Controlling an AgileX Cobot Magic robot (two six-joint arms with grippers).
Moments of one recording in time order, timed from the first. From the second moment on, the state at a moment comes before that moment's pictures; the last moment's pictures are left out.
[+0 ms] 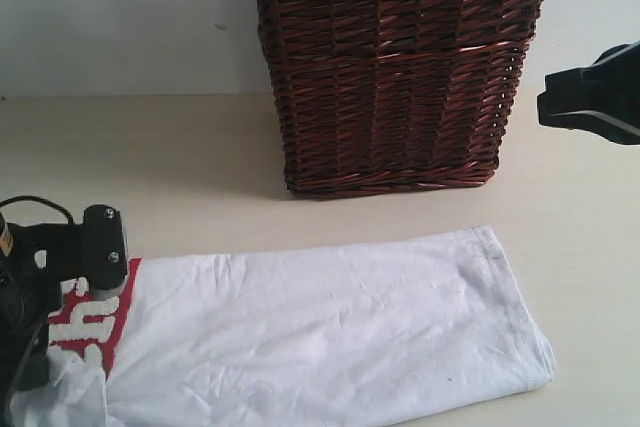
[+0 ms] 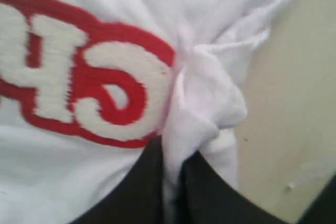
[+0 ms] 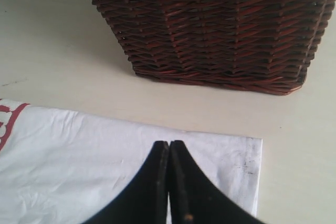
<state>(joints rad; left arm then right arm) -0.50 1.52 -0.79 0.05 0.97 0.70 0.11 1.03 -0.79 0.46 0.57 -0.29</state>
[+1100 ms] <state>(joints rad) -0.43 1.52 -0.70 0.15 0.68 0.60 0.11 1.03 -0.79 0.46 0.58 -0.29</state>
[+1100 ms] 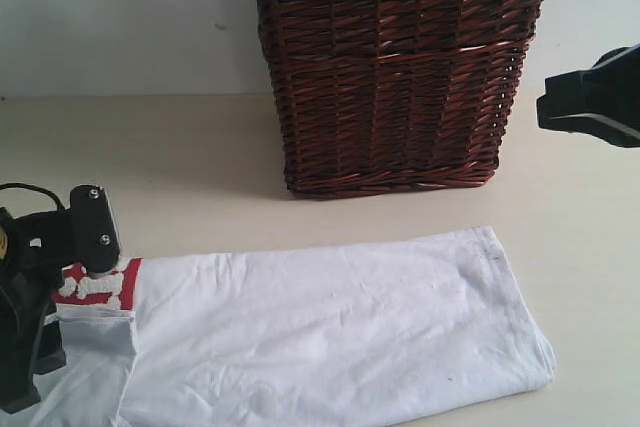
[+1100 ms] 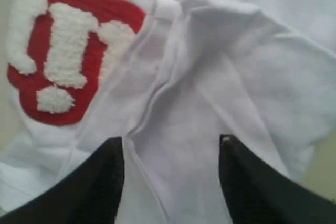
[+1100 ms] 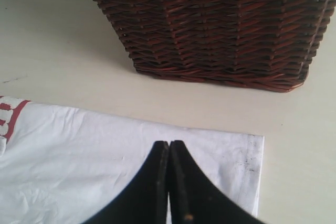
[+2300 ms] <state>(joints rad) -0.22 1.51 -0.75 0.00 0.56 0.20 0.11 1.03 -0.79 0.46 0.59 -0.29</state>
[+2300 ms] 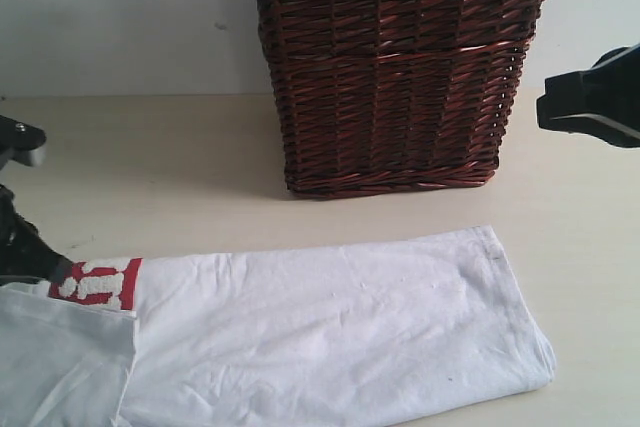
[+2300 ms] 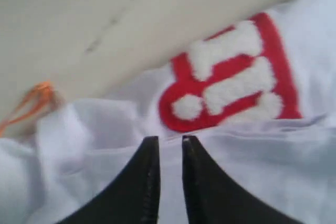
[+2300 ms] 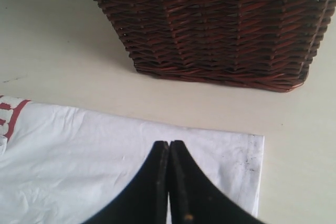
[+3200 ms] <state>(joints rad) -0.25 1.77 -0.76 -0.43 0.10 0.43 0.11 1.03 -0.79 0.47 0.60 -0.29</state>
